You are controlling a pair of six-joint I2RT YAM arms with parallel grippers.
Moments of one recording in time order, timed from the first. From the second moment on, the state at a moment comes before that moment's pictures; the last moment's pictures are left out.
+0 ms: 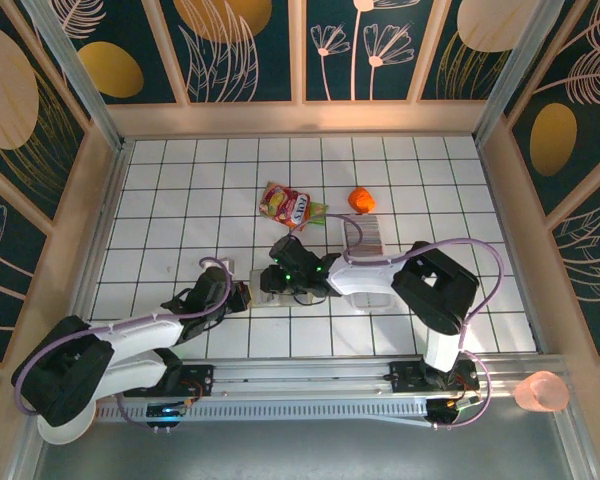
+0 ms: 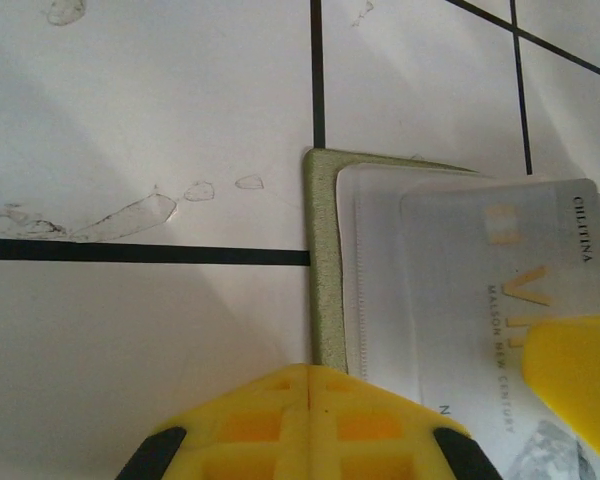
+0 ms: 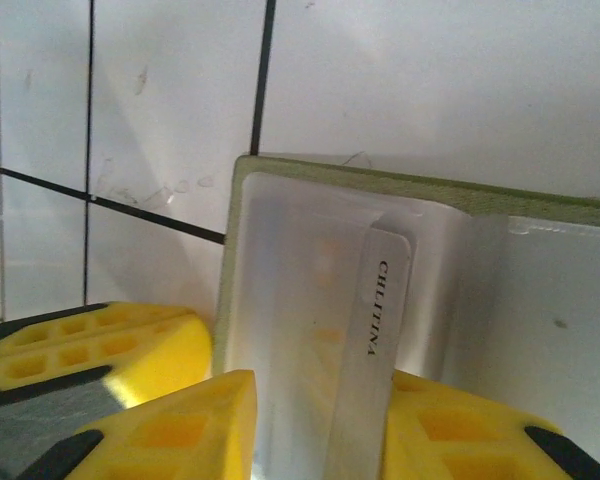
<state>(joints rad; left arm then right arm) -0.66 1.15 0.20 0.17 0.00 -0.82 1.03 1.81 0.99 -0.07 -0.10 0.94</state>
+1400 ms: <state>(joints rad) -0.66 1.08 0.20 0.14 -0.01 -0.82 1.09 1.83 1.07 -0.21 0.02 0.89</state>
